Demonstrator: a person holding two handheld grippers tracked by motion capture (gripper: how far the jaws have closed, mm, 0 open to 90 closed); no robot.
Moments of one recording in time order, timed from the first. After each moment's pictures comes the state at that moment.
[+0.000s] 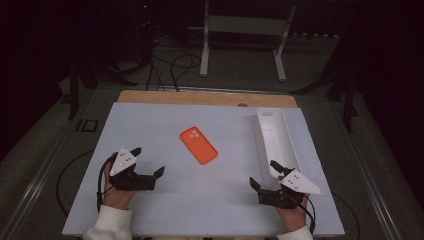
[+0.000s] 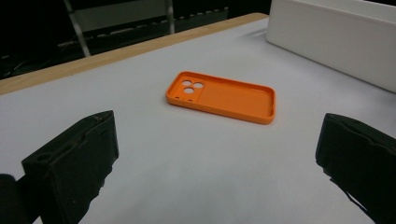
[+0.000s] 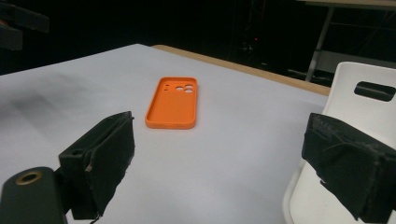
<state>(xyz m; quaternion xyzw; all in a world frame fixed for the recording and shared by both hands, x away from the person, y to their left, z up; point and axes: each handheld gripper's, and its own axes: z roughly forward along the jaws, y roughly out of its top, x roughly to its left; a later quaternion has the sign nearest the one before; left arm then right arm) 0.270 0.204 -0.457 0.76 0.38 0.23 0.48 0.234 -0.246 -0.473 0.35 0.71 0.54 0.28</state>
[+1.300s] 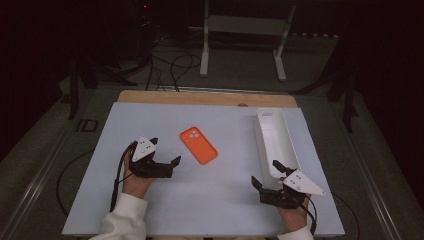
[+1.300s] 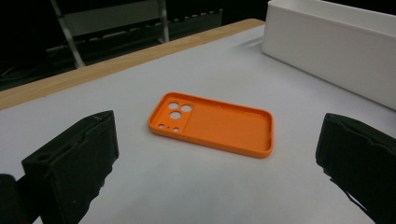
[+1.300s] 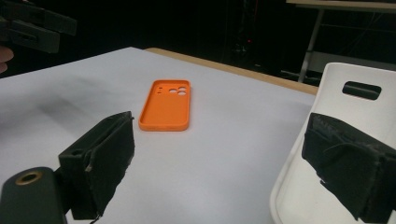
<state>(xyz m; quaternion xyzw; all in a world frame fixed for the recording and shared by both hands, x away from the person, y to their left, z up) 0.304 0.163 -0.456 0.76 0.37 0.23 0.48 0.233 -0.249 -0.472 0.36 0.70 0.54 0.28</state>
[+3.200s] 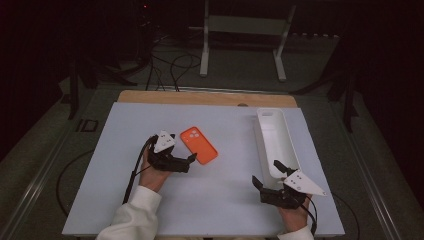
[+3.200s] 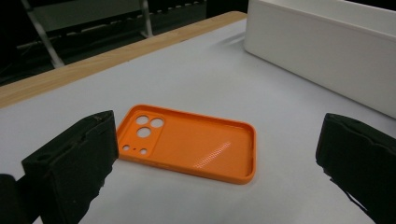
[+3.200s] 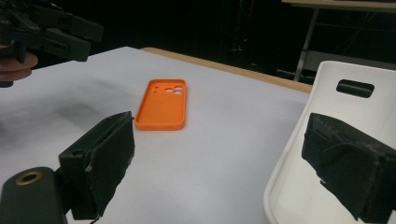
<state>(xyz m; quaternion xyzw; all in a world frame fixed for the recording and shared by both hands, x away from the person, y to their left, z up) 0.328 0.121 -0.459 0.78 0.35 0.20 0.48 0.232 -0.250 -0.473 0.36 0.70 0.54 0.29</state>
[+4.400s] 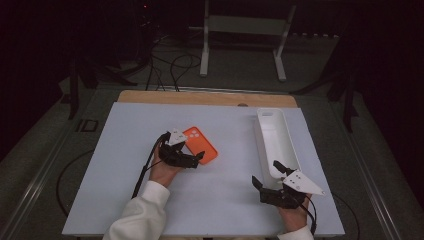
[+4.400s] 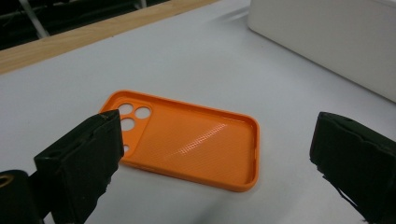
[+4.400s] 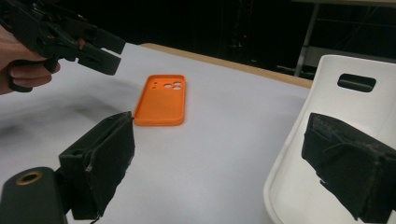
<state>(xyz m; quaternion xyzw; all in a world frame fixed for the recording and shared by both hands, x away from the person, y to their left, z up) 0.351 0.096 -0.474 0.80 0.37 0.18 0.44 0.234 -0.250 -0.476 0.37 0.70 0.53 0.29</state>
